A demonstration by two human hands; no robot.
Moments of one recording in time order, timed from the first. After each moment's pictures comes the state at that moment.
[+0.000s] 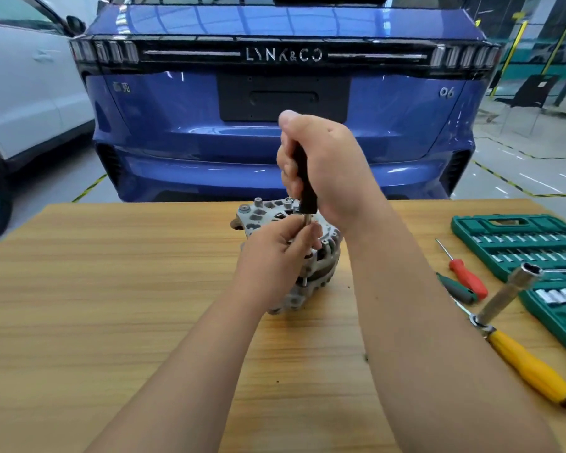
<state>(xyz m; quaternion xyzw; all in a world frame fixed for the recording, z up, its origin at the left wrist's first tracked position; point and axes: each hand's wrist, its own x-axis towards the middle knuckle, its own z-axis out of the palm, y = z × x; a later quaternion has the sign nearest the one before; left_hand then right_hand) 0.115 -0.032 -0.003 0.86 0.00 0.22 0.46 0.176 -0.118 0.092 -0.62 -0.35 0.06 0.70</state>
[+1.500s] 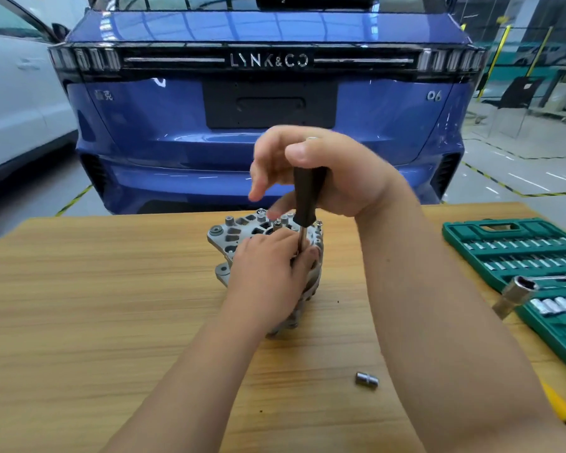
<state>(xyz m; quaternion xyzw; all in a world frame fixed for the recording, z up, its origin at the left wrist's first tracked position) 0.128 -0.047 0.004 0.94 0.01 0.22 0.25 0.213 -0.147 0.105 -0.56 -0.49 0.27 0.61</state>
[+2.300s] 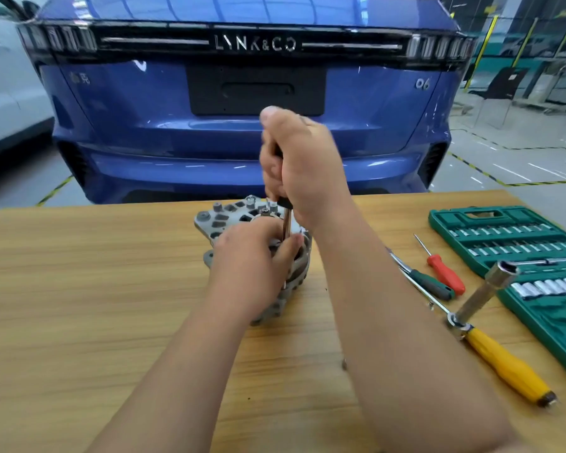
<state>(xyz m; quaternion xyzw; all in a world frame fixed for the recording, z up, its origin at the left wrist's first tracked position) 0.128 -0.045 -0.001 0.92 0.06 0.23 0.31 0.187 -0.118 0.081 -0.62 -0.29 0.04 0.73</state>
